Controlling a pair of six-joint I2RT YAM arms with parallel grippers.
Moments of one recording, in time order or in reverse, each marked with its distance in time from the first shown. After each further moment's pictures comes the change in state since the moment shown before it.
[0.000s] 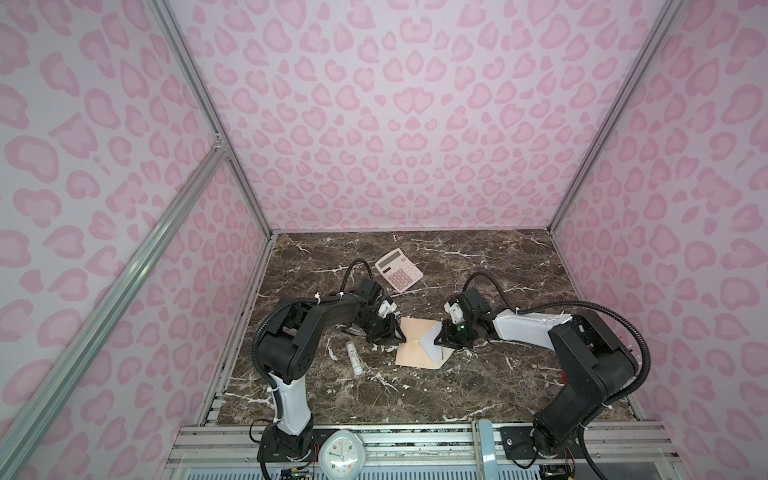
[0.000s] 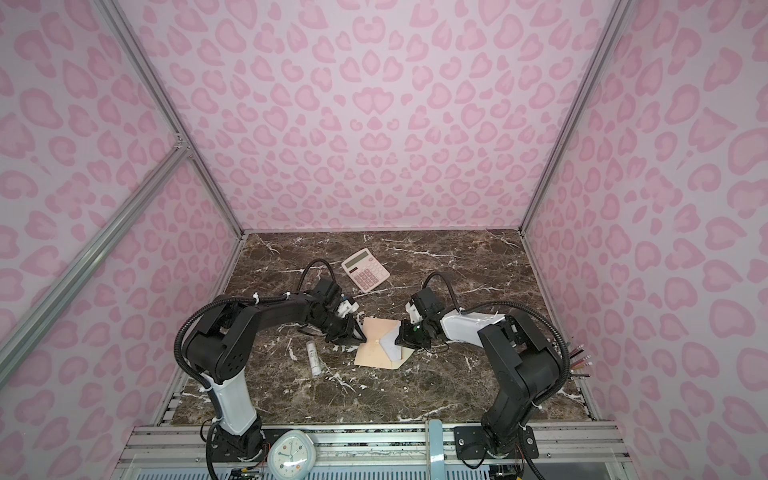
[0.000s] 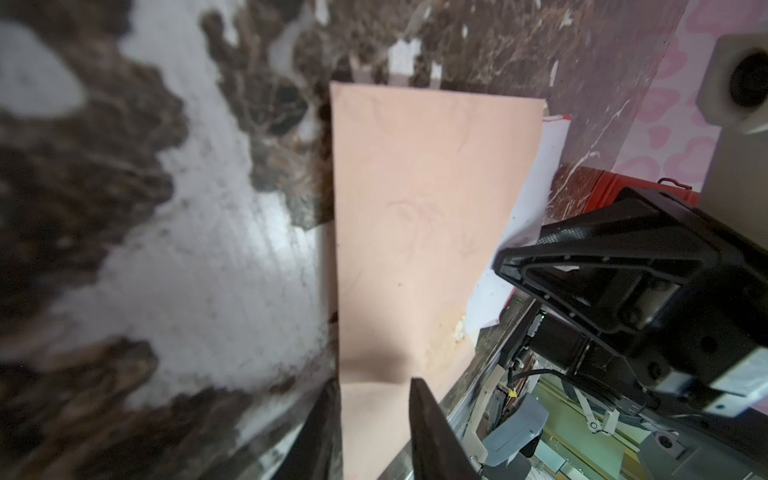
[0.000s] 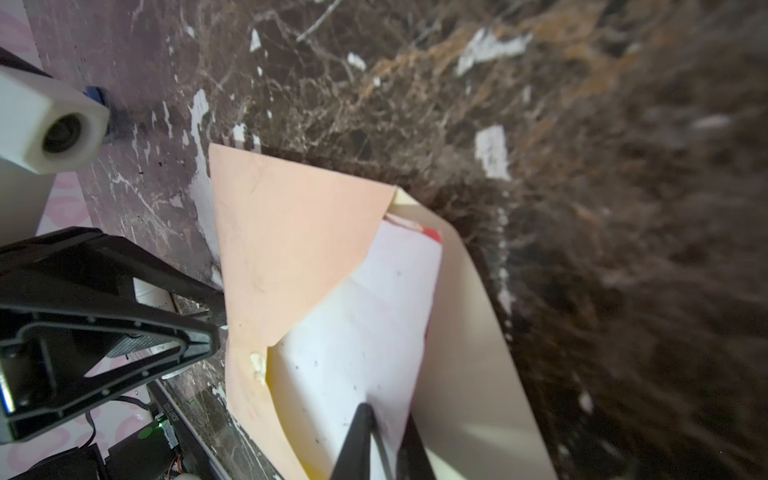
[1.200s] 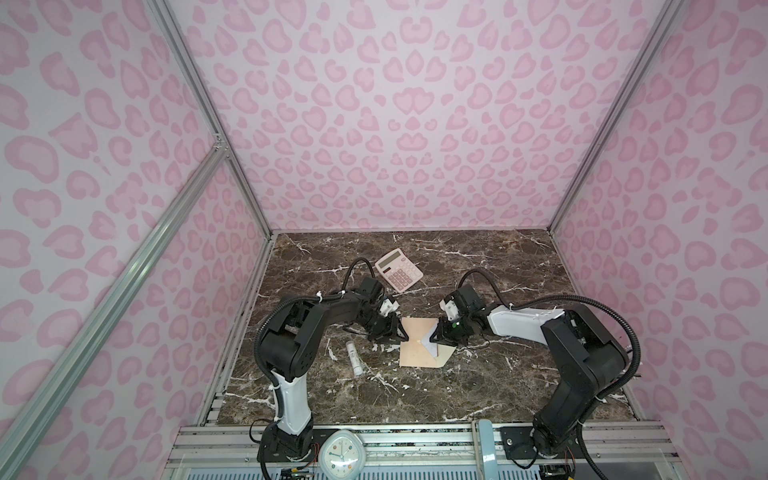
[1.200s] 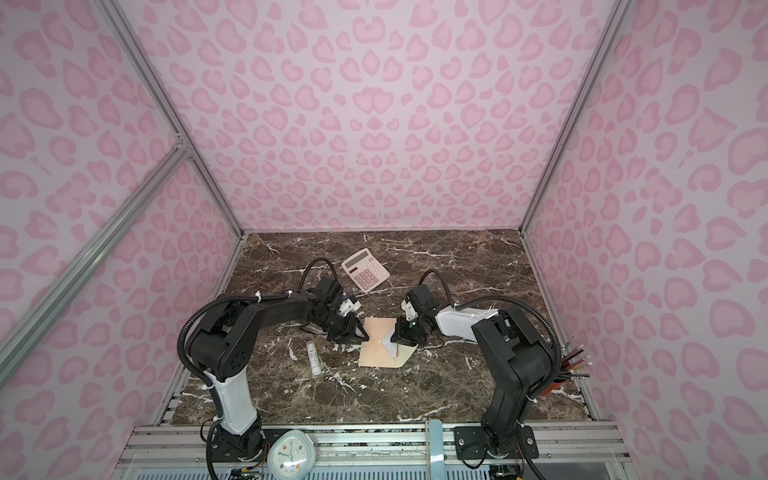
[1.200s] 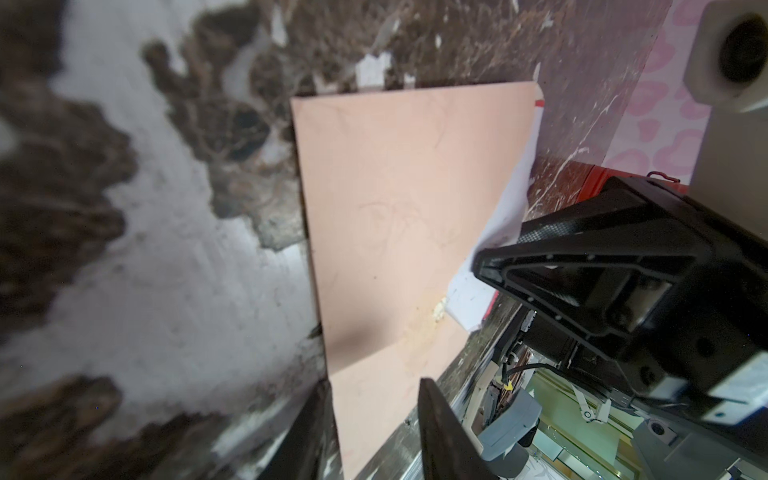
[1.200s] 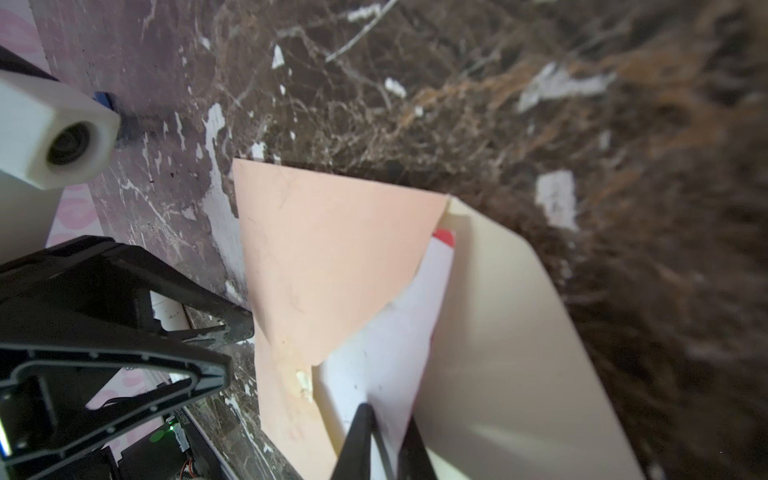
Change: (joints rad) left arm -0.002 0.024 0.034 -0.016 0.013 0.018; right arm 0.012 0.055 0.065 -0.010 -0.012 0.011
